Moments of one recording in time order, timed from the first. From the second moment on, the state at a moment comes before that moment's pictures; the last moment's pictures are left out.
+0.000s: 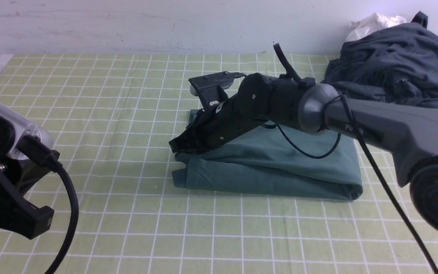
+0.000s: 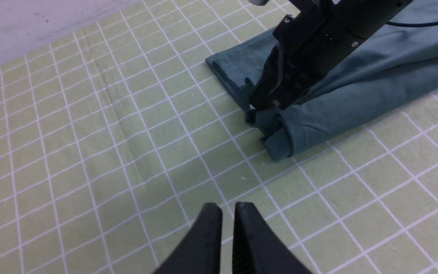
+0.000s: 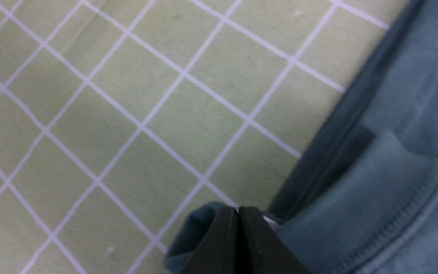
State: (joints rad) right arm 0.62 2.27 -1.84 0.50 0.63 -0.35; left arm -0.22 0.74 -0.71 -0.25 0.59 0.44
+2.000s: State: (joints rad) right arm 0.62 -0.01 0.00 -0.87 0.20 0.83; left arm -0.22 0.27 -0.31 -0.29 0.19 0.50
